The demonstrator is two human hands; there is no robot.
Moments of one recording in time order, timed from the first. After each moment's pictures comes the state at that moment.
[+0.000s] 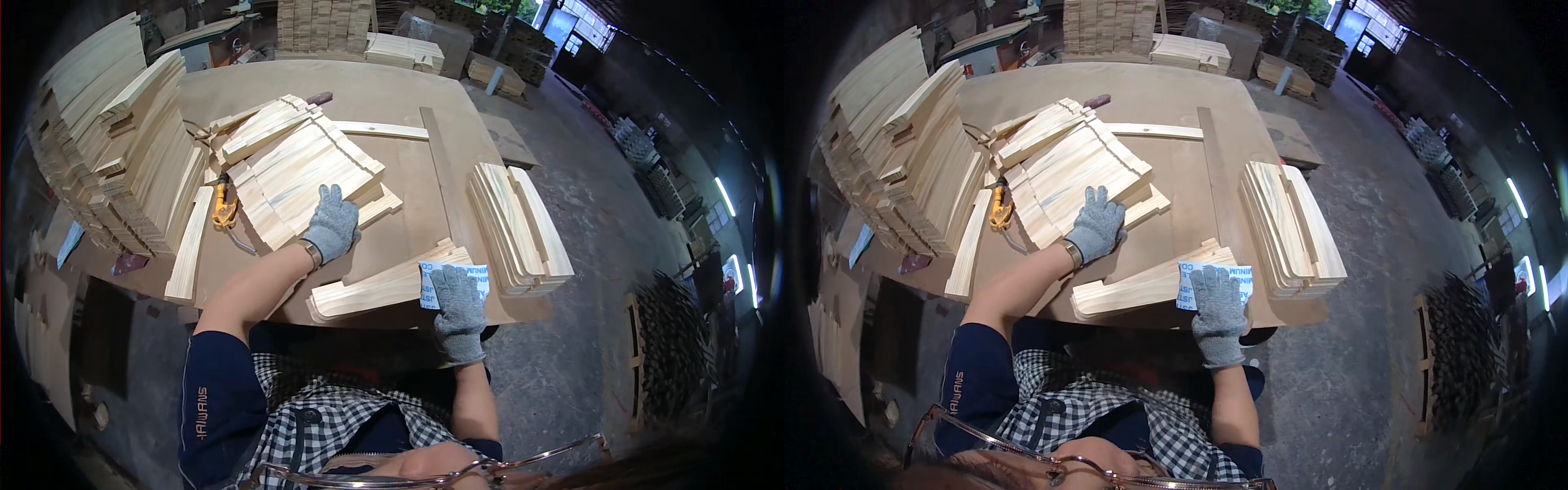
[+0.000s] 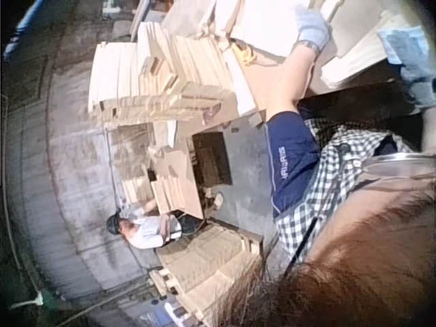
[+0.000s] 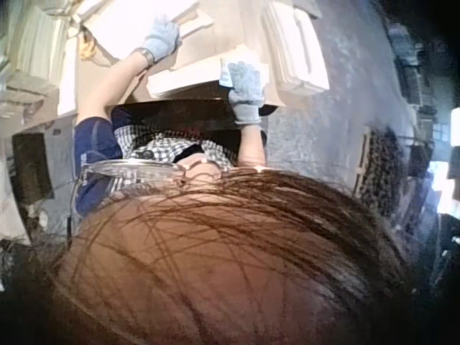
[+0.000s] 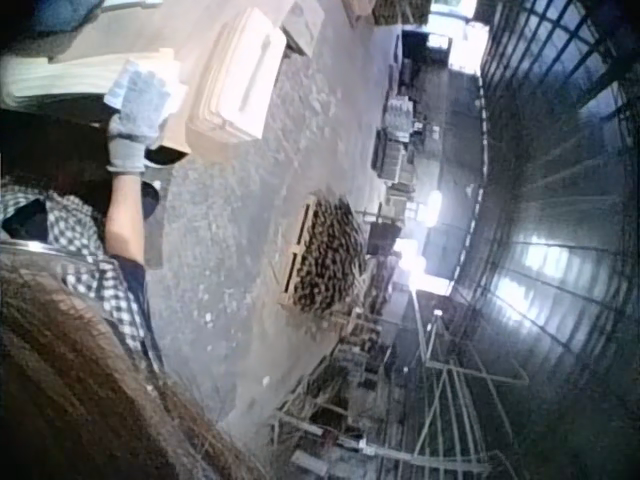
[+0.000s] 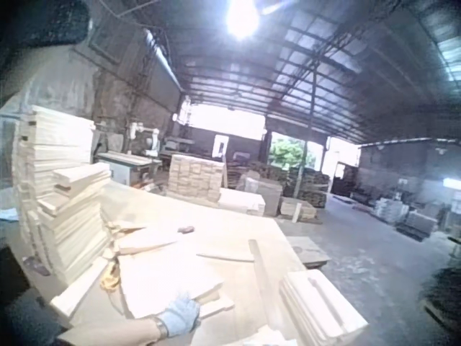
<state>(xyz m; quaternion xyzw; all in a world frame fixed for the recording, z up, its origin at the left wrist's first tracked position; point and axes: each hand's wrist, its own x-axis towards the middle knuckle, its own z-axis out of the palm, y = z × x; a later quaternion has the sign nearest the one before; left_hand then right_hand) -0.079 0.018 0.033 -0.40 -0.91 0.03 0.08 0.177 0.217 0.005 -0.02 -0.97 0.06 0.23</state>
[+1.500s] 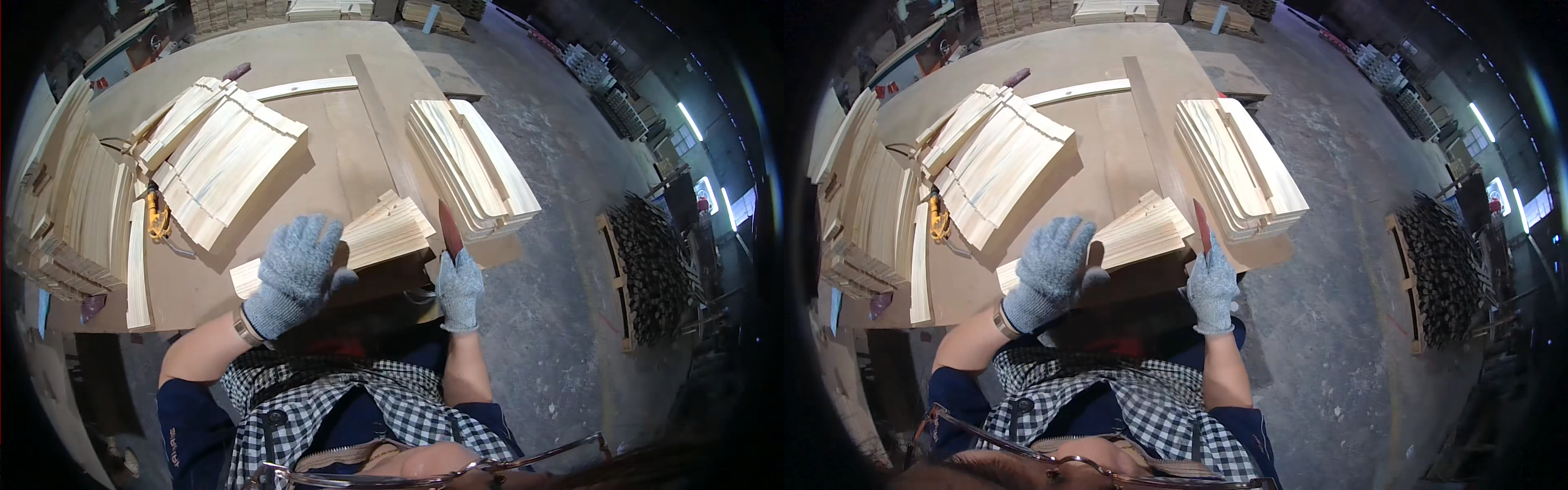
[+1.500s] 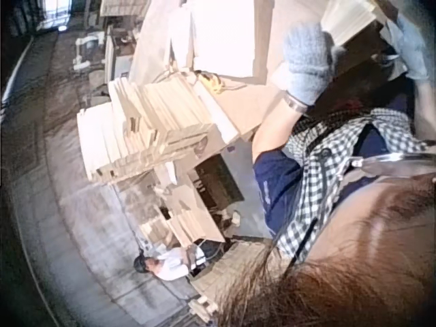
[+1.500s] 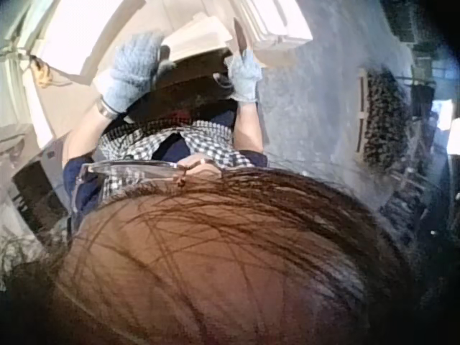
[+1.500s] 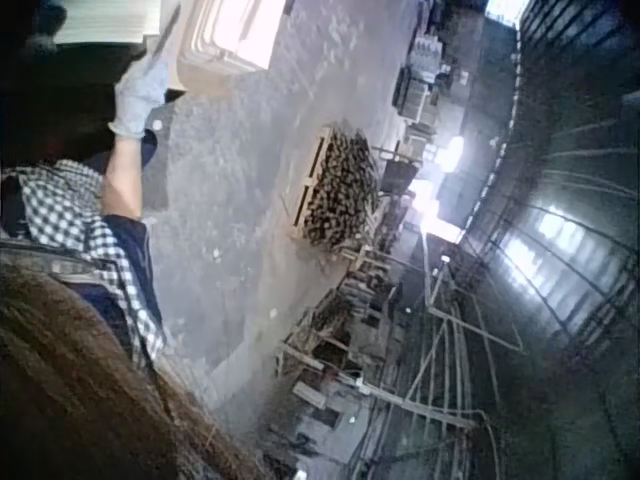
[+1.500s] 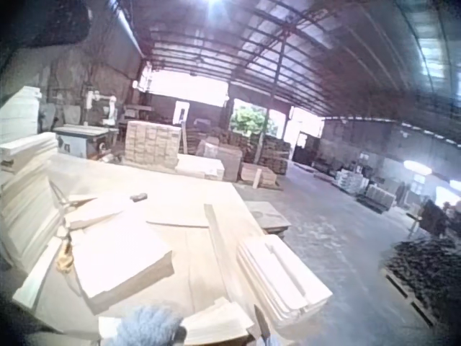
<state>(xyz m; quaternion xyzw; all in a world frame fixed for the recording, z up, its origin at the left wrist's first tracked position) 0.049 0.006 0.083 -0.55 -0.79 -0.22 0.17 0.207 0.229 0.041 -0.33 -0.87 0.27 0.24</state>
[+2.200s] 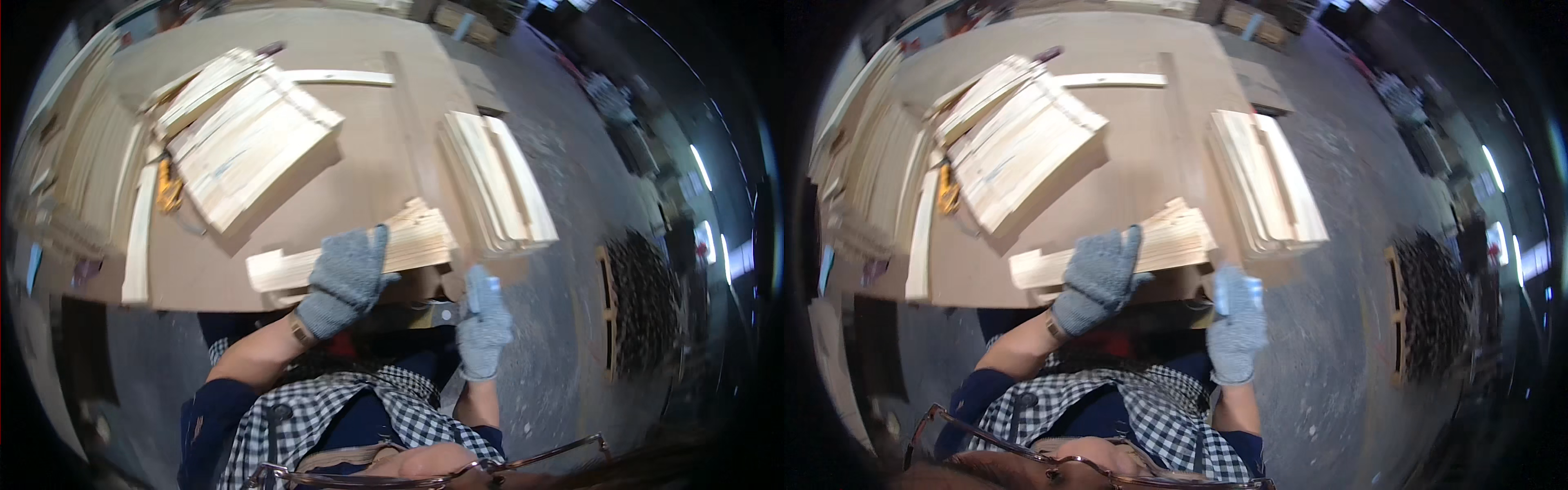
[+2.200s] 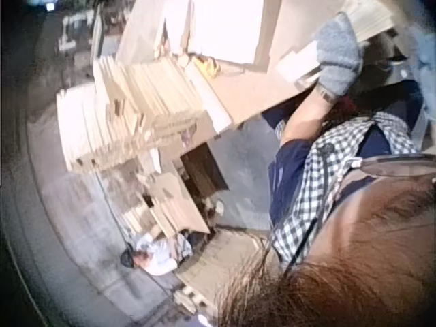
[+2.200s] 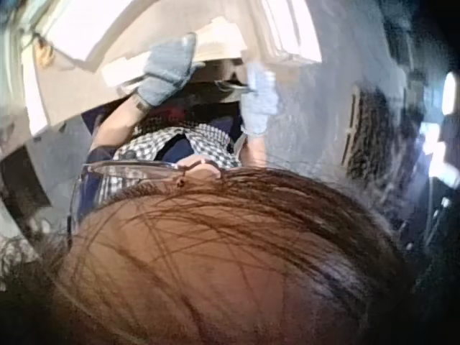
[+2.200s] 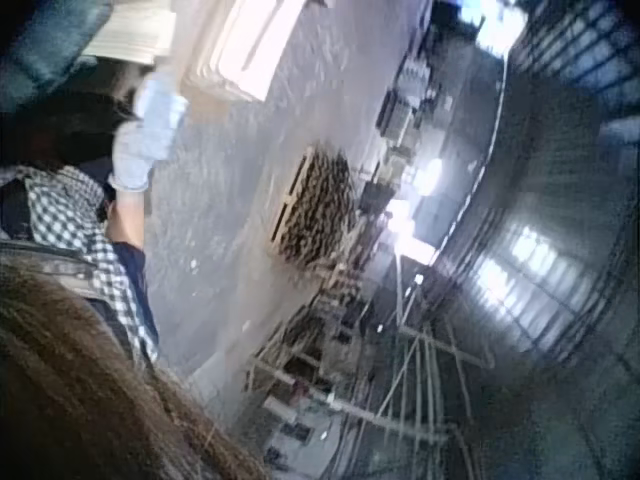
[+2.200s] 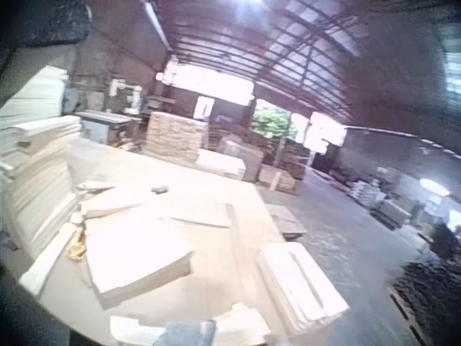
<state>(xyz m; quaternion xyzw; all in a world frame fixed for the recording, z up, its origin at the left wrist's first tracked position) 0.070 0.042 0.048 -0.46 -0.85 -0.22 0.10 0.246 0.215 0.065 -0.16 -0.93 0.16 0.30</state>
